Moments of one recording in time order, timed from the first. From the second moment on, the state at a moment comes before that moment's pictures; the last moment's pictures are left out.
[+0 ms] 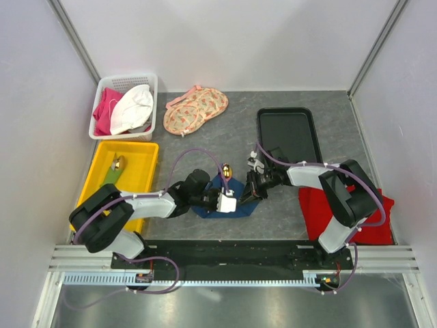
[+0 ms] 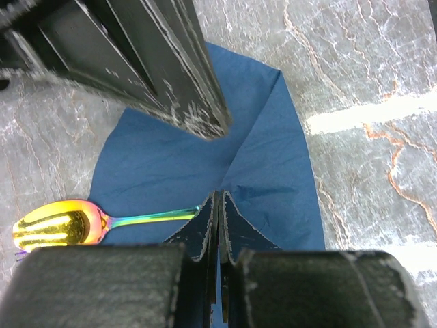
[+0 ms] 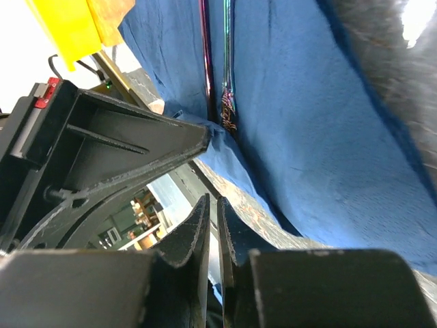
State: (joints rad) left arm -0.83 1.47 0.51 0.30 0.51 0.81; right arm 0.48 1.70 0.78 -0.18 -0.86 0.64
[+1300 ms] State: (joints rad) left arm -0.97 1.37 0.59 -0.04 0.44 0.73; right arm 0.55 1.86 0.83 -0.18 -0.82 0.68
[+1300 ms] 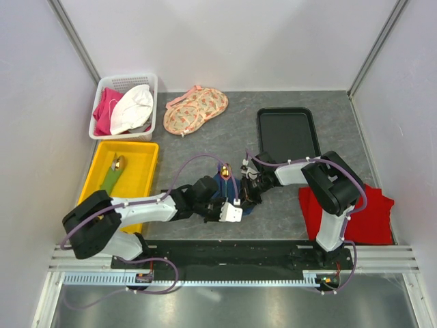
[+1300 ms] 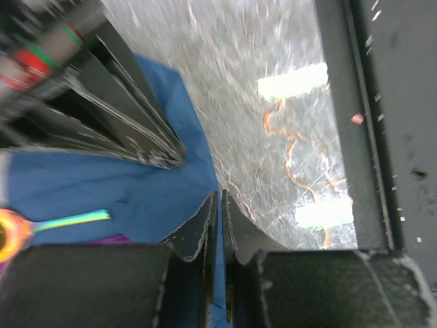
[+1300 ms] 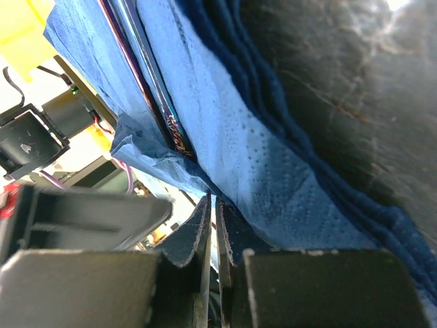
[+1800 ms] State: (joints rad) left arm -0.97 1.52 0.71 -0.08 0.35 0.73; right arm 0.55 1.88 0.87 -0.21 -0.82 0.66
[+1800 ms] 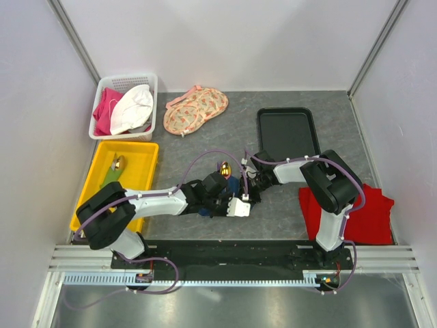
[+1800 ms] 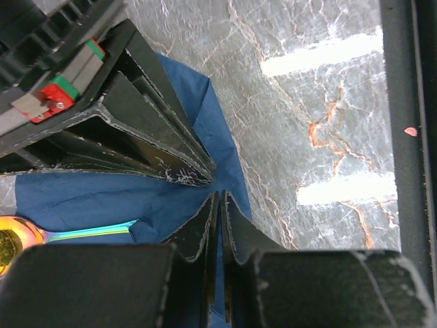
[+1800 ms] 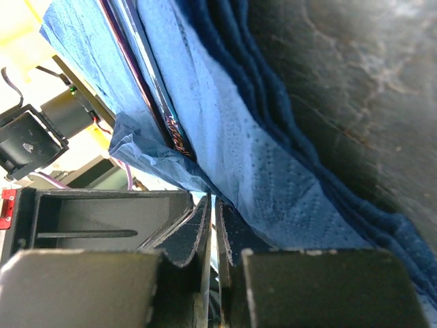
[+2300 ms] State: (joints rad) left arm -0.98 1.52 0.71 -0.13 0.32 0.77; right arm 0.55 1.89 0.88 -0.23 -0.82 0.65
